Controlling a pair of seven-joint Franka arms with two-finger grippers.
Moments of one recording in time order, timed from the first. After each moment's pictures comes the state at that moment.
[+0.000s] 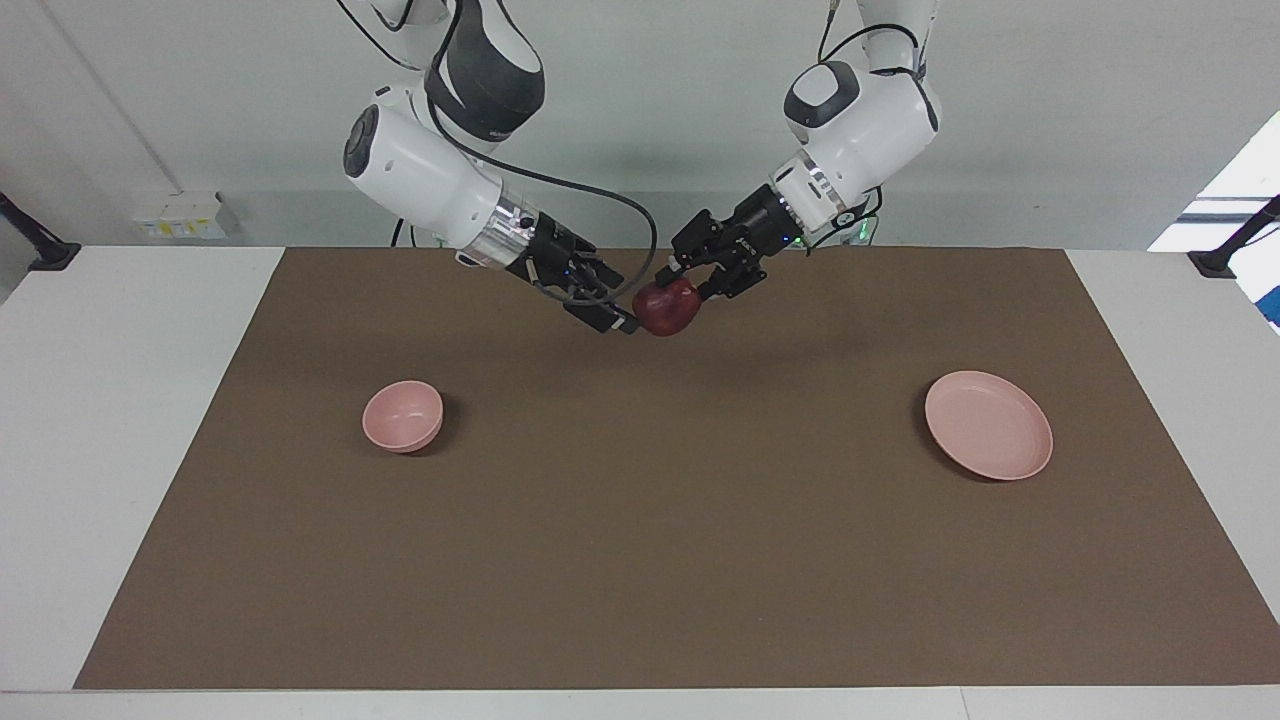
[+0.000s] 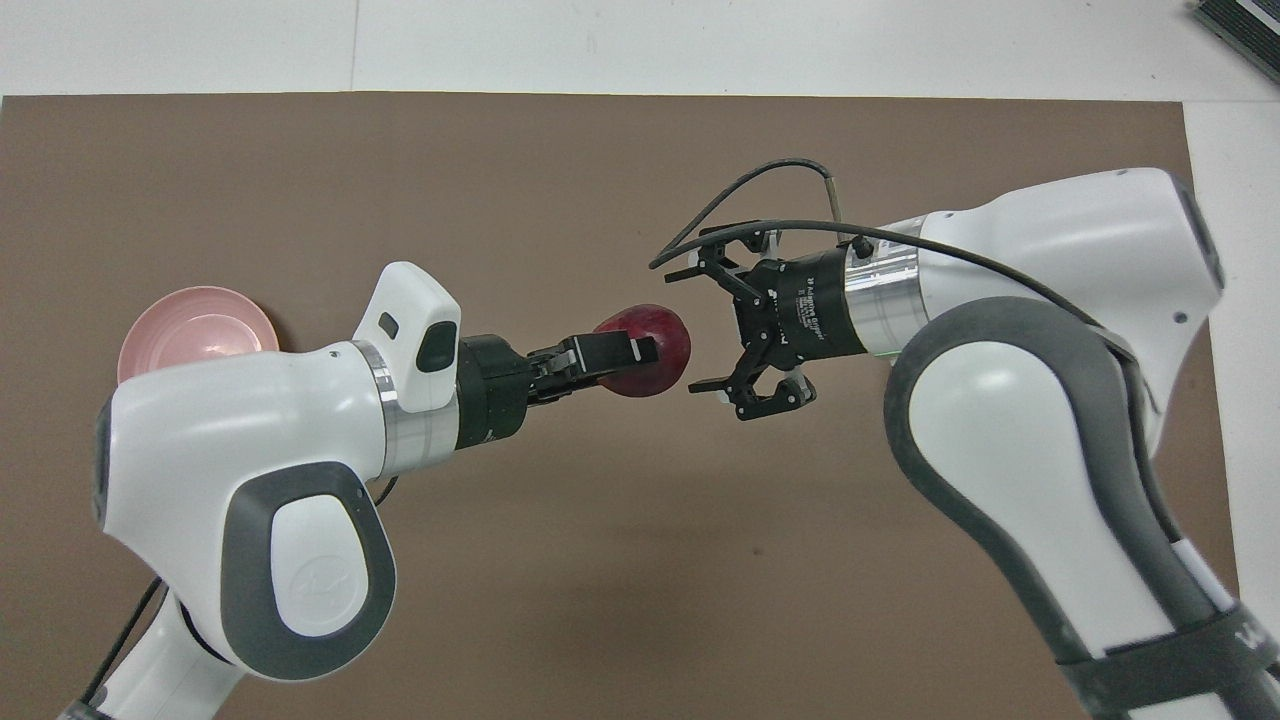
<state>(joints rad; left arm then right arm) -0.41 -0.09 -0.15 -2.06 -1.03 2.44 -0.10 0.46 0.12 -0.13 -1.76 0.85 2.02 1.27</state>
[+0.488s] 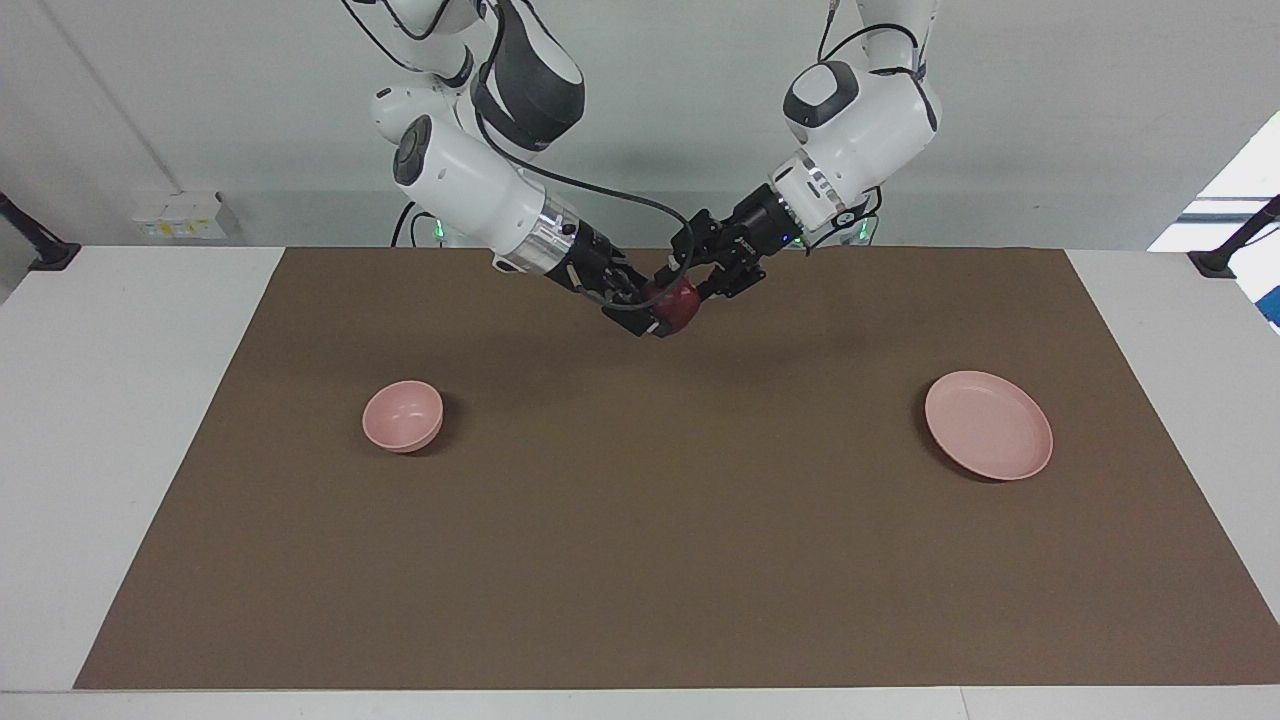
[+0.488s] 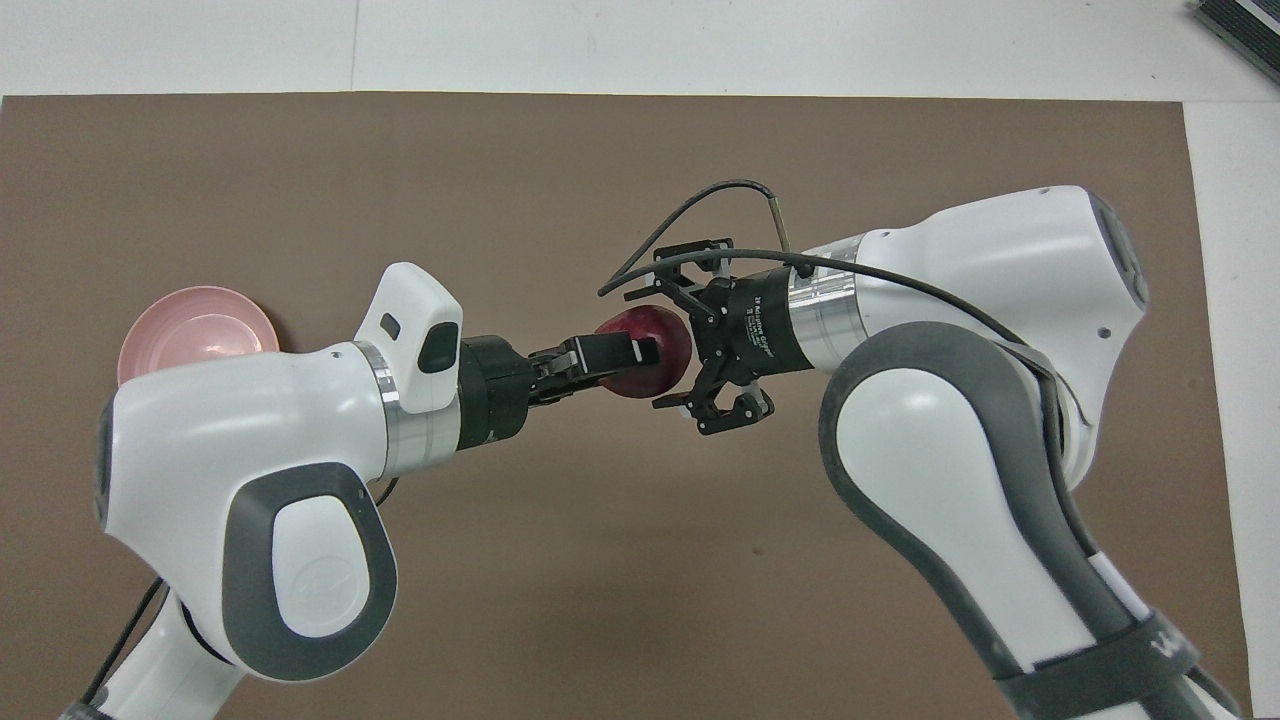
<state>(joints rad) -0.41 -0.09 -0.16 -2.06 -1.03 2.44 -0.10 0.51 0.13 -0.13 -1.76 0.85 2.04 1.28</state>
